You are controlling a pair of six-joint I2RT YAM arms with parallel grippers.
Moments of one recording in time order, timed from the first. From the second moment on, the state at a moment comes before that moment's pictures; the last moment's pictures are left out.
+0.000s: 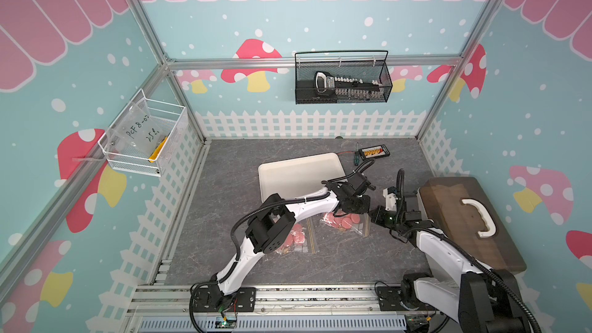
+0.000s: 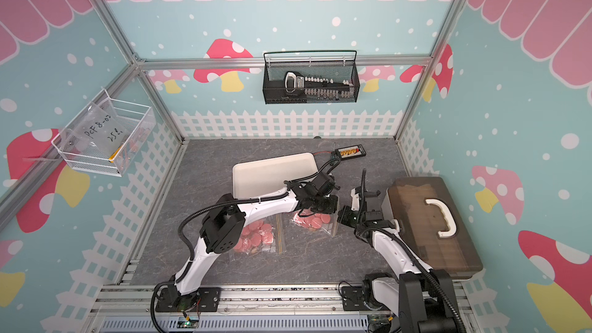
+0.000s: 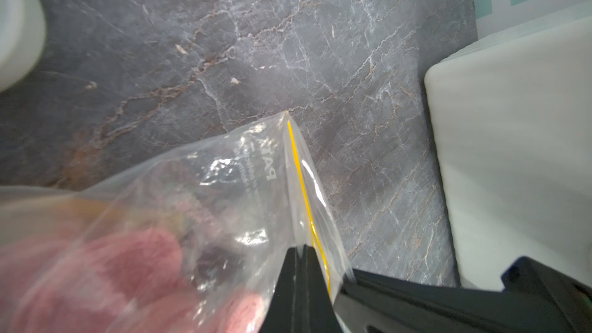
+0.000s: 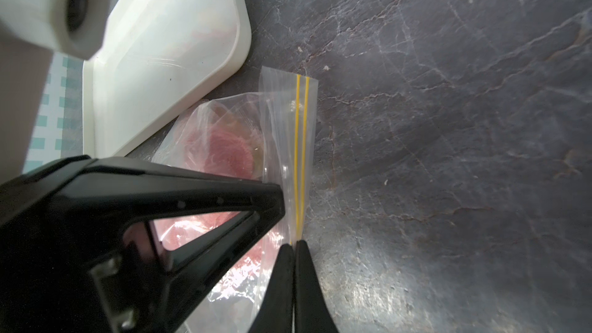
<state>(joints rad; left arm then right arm) -0.95 2.30 1.86 -0.46 0.19 -0.76 0.09 1.12 0.45 -0.19 -0.36 0.47</state>
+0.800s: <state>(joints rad) -0.96 2.29 1.86 -0.48 0.19 -0.72 0.09 1.15 0.47 -0.23 -0.32 0.46</state>
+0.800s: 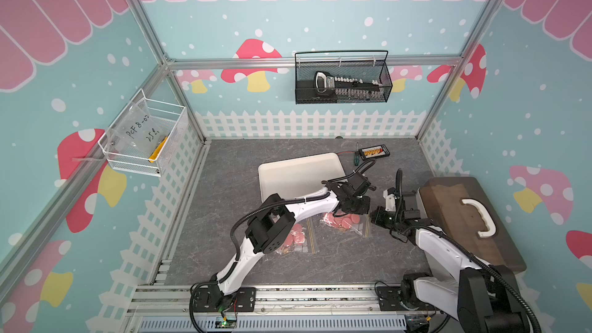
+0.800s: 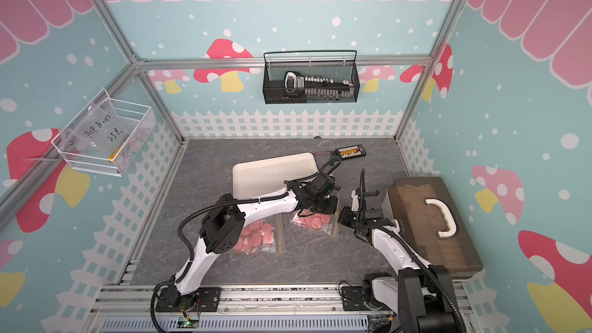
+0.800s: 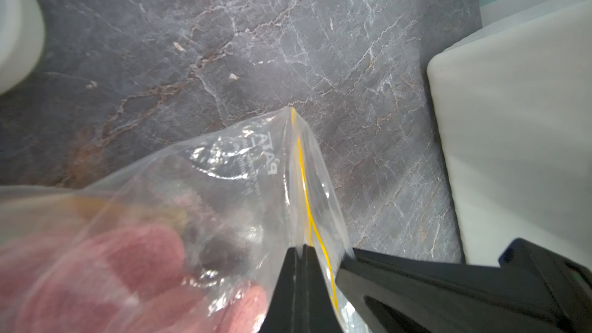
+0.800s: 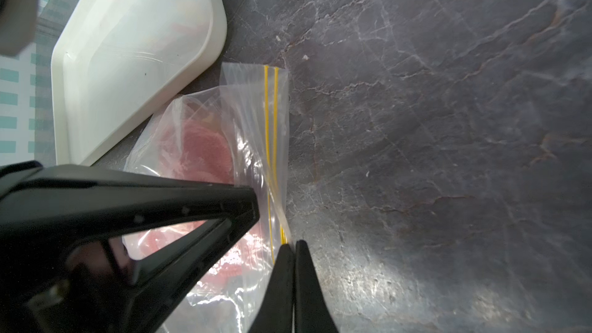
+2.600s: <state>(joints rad) -0.92 2.10 1.73 -0.42 0.18 -0.68 0.09 1.15 0.47 -0.22 -0.40 0.53</state>
